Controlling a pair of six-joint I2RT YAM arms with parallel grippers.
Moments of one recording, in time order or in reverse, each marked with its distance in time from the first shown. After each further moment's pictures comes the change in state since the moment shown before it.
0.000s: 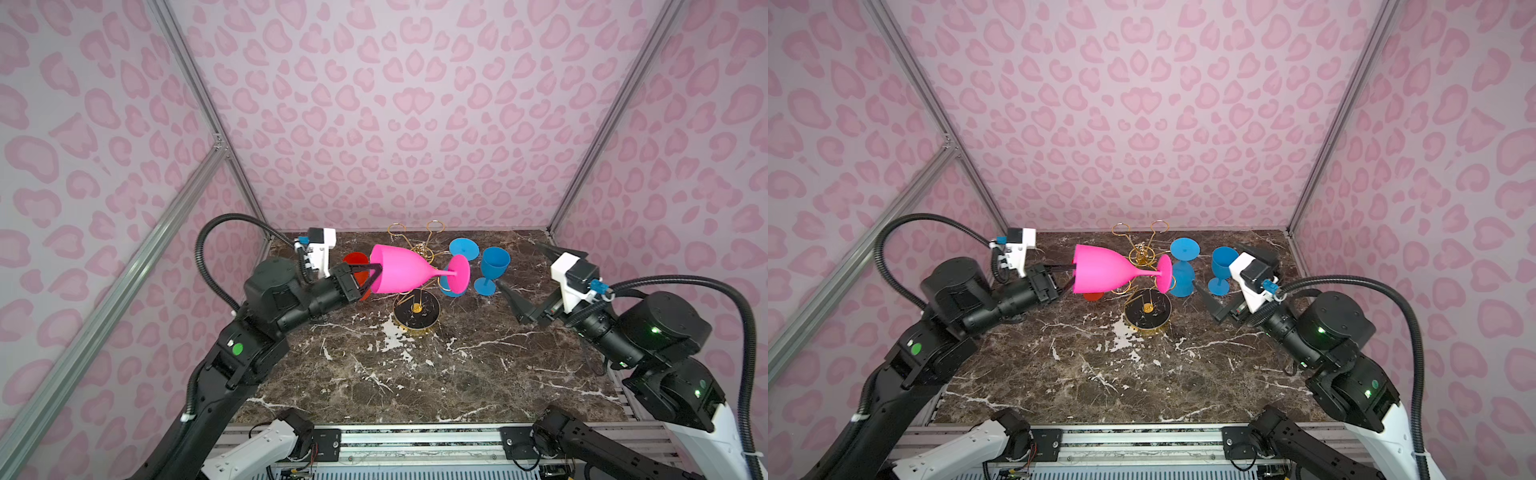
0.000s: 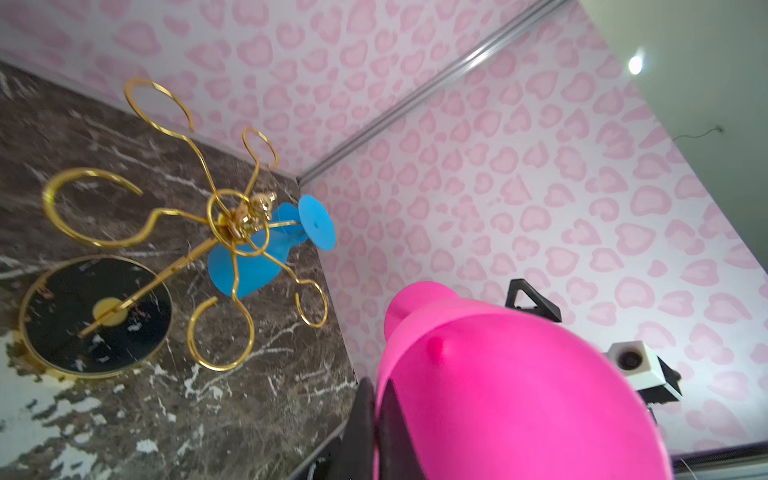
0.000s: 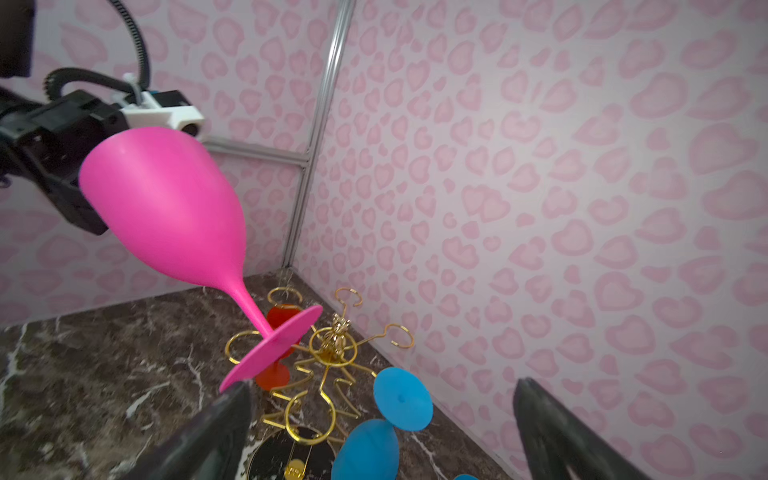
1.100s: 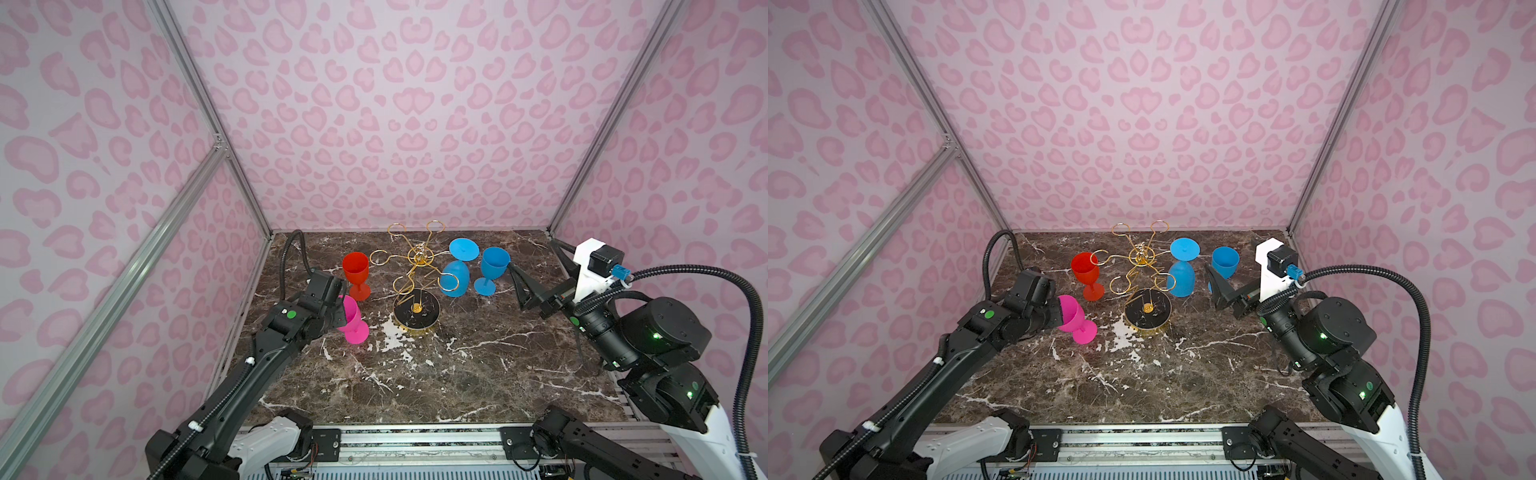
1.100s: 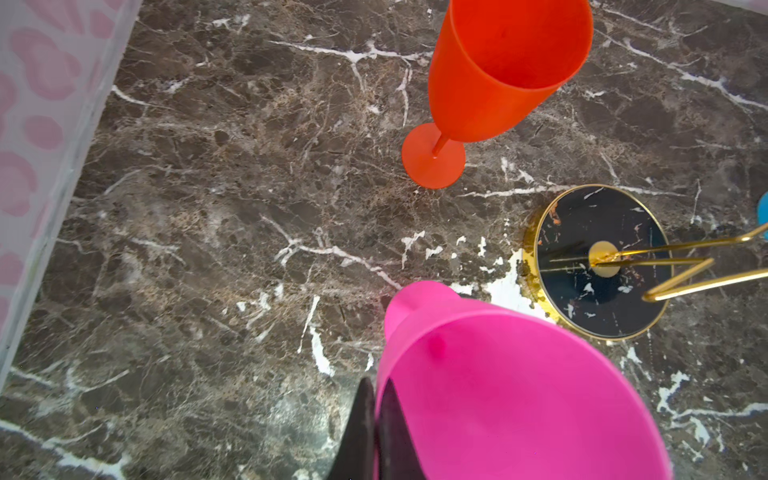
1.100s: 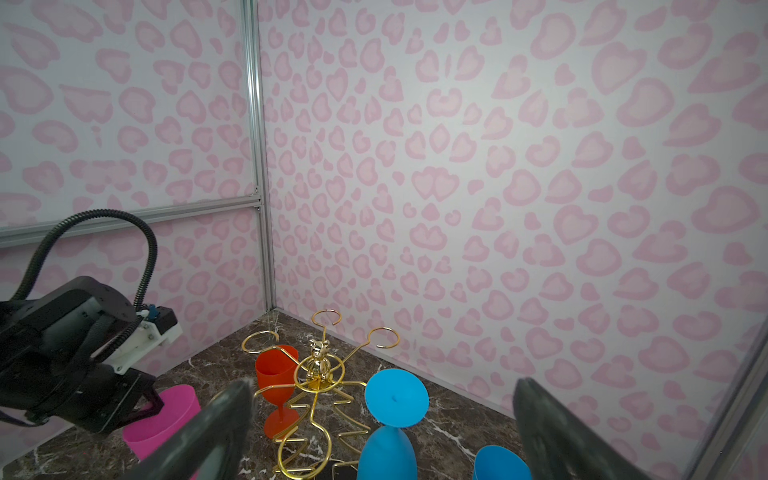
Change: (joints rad) left arm 0.156 0.297 -0.218 -0.415 -0.492 0.388; right arm -0.003 -0.015 -0.059 0.040 0.131 0.229
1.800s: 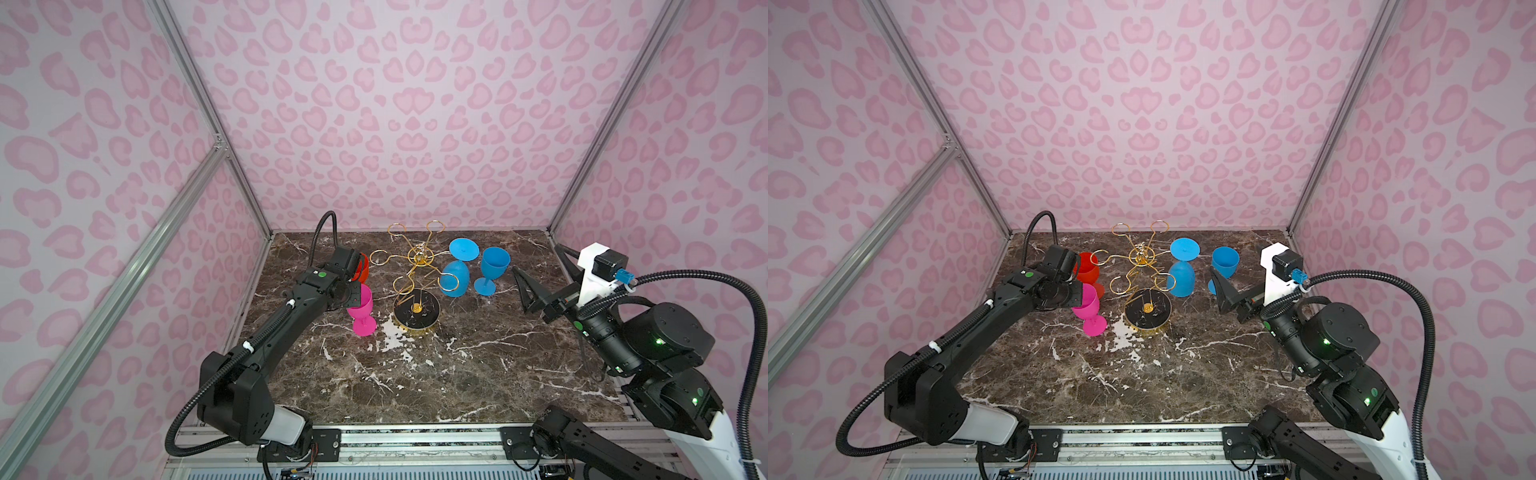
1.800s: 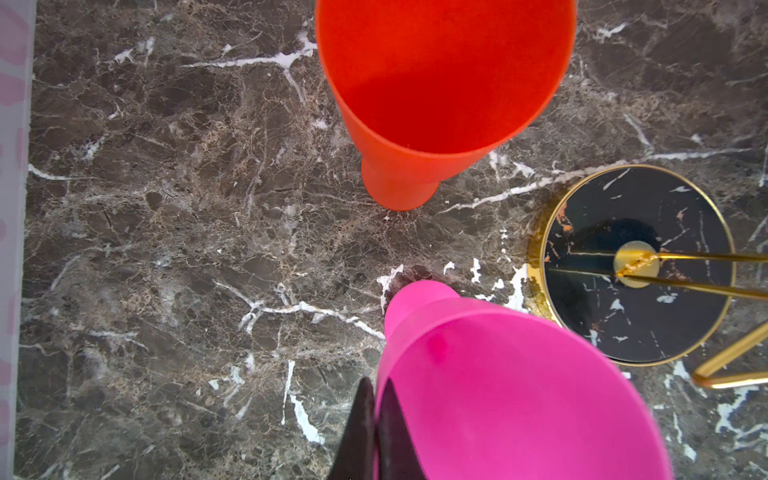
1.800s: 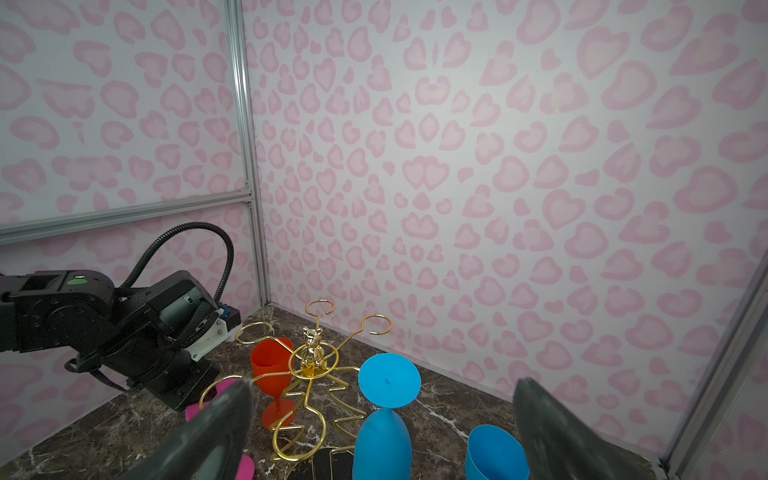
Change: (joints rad) left arm 0.018 0.322 0.157 0.039 0.043 0.177; right arm 0.000 -0.026 -0.017 -0.035 0.030 0.023
